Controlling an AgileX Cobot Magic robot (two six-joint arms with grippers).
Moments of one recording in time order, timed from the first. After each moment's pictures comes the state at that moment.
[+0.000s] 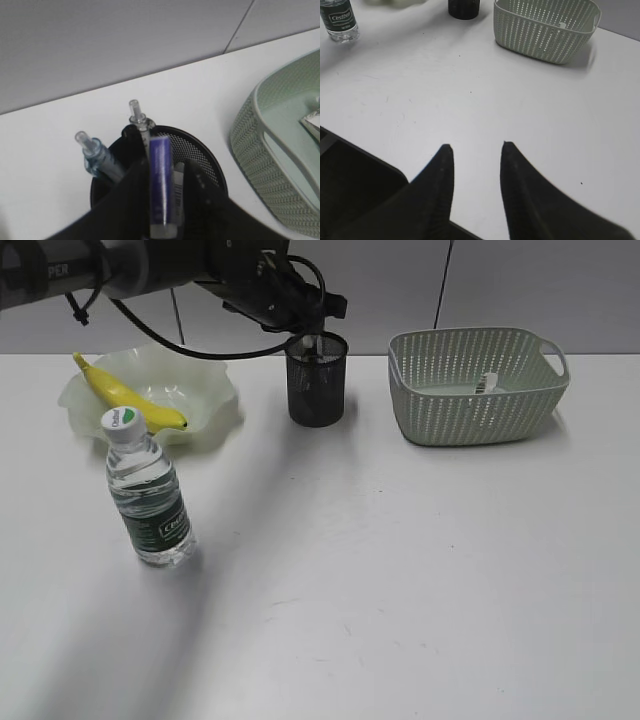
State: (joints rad) left arm -0.49 2.36 -2.07 -0.15 0.49 -0.04; right arm 0.50 -0.01 -0.51 -0.02 1.04 -0.07
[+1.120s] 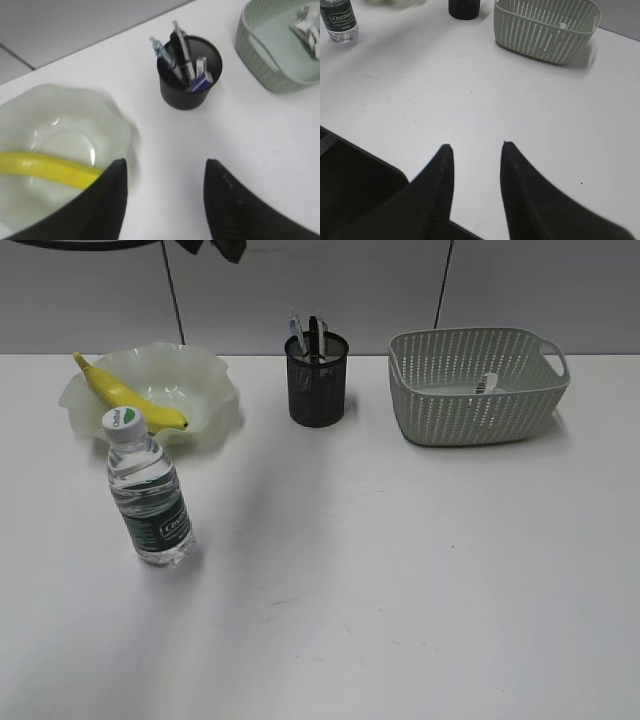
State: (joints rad) left arm -0.49 1.96 -2.07 0.04 1.16 -0.04; right arm 0.50 -0.01 -0.51 -0.02 1.04 -0.07
